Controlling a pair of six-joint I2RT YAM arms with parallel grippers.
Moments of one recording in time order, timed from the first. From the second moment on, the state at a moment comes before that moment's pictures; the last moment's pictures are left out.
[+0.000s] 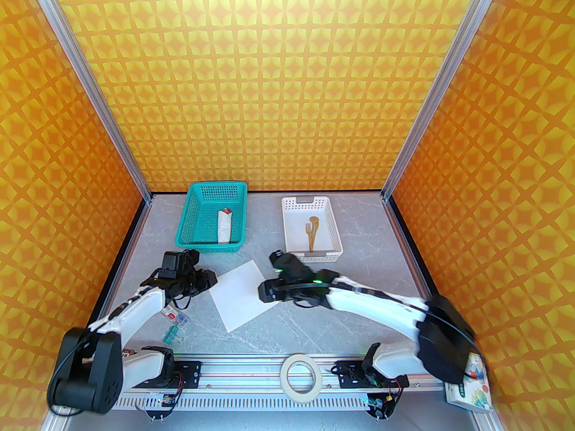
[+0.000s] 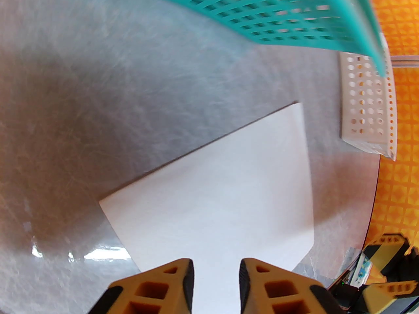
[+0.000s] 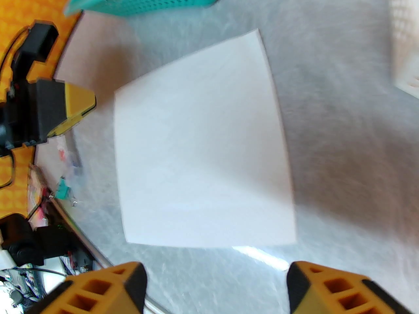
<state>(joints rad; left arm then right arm) -0.10 1.27 0.55 -0.27 0.49 -0.55 0.89 1.51 0.95 -0.40 -0.09 0.65</state>
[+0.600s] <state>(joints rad) -0.10 1.47 0.58 -0.20 0.51 -0.53 0.91 1.75 1.01 -0.41 -0.04 0.65</state>
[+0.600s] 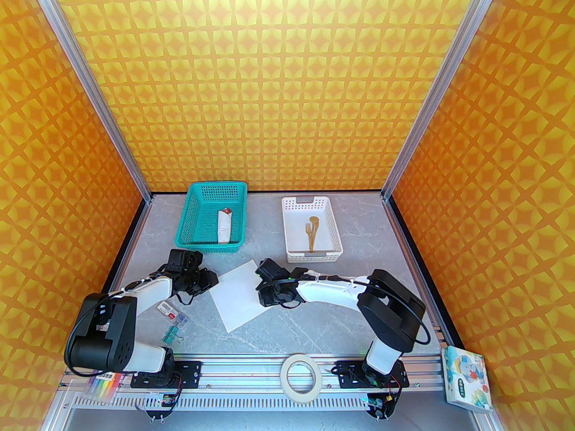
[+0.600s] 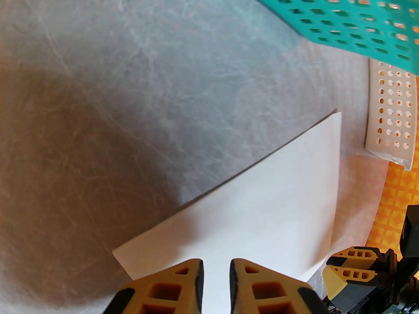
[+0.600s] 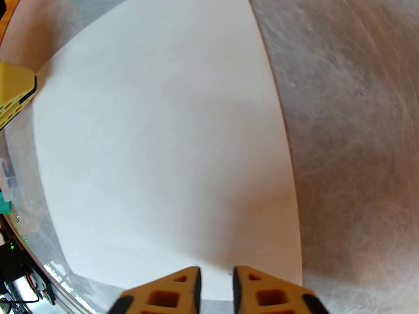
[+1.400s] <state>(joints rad) -0.12 1.40 0.51 -0.23 0.52 -0.52 0.91 1.80 1.05 -0.51 0.10 0.59</state>
